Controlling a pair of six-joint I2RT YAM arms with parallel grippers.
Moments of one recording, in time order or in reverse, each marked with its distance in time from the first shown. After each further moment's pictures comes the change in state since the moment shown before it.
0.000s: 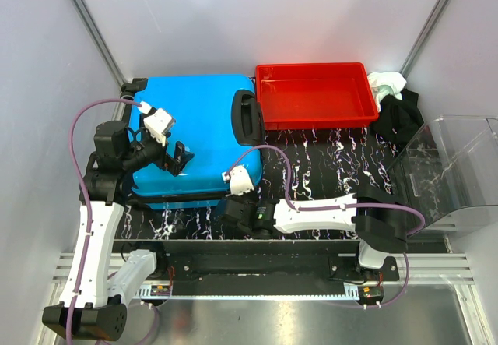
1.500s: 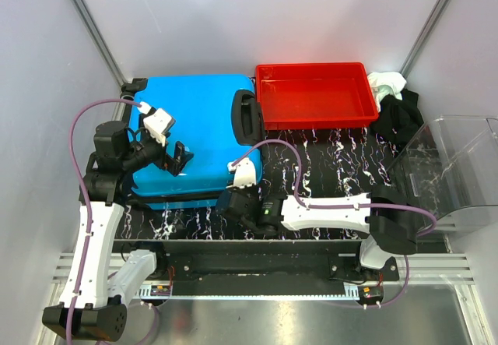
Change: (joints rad) left arm 0.000 -0.003 -0.001 0.000 -0.006 -0.001; right arm -0.023 -0.064 0.012 0.043 -0.050 0.082
